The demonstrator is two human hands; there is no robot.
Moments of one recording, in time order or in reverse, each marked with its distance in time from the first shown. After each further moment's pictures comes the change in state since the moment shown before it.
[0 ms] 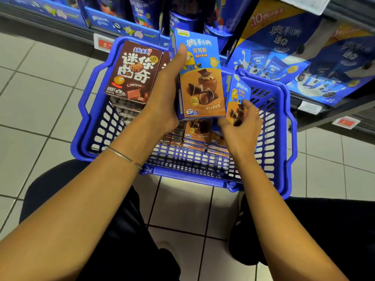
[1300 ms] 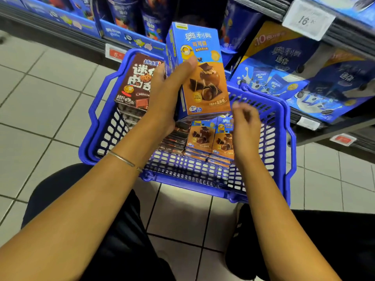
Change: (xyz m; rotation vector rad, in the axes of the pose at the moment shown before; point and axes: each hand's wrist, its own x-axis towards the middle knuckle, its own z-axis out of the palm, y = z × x) left_hand 0.007 0.010 -0.008 0.075 0.159 0.254; right_hand 0.007 -0.040 0.001 0.317 -0.041 0.009
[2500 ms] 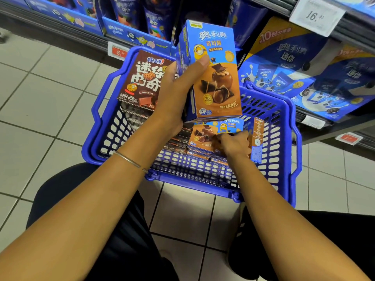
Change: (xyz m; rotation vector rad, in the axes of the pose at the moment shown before) left_hand -0.002 -0.003 0.002 0.017 -0.060 -0.041; right_hand 0.032 0.077 0.018 -0.482 0.038 0.437
